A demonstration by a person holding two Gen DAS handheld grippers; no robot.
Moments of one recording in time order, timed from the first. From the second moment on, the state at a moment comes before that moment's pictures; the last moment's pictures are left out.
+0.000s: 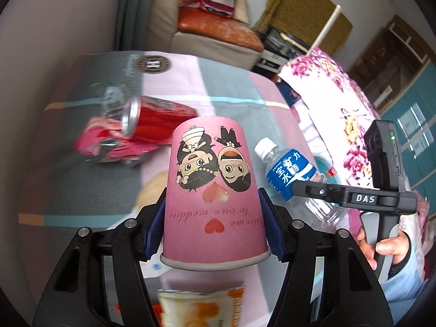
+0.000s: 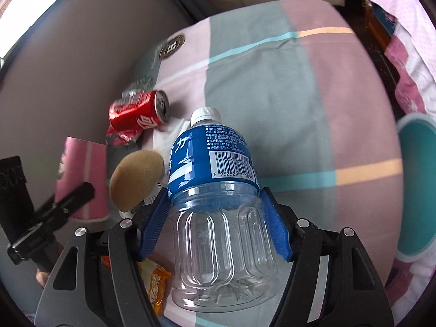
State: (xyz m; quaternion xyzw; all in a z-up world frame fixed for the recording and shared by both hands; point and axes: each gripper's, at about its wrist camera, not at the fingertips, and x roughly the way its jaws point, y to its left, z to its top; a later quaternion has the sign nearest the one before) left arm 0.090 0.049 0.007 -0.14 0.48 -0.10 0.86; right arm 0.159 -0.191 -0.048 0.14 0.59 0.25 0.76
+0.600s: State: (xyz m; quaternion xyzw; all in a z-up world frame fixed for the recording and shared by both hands) left arm 0.130 -0.132 -0.011 -0.02 0.51 -0.20 0.83; right arm 0.134 -0.354 -0.026 0.24 0.52 0.16 0.80
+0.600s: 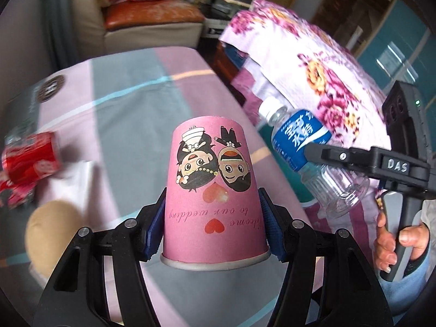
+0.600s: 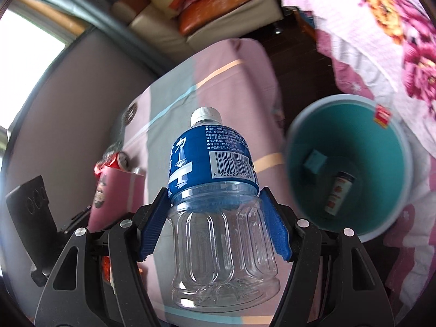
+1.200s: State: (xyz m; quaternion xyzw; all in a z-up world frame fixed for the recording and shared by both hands) left arm 0.155 -0.281 -0.052 0.07 0.55 -0.26 0.79; right arm 0.113 -0.491 -0.059 0.33 0.49 0.06 0.81
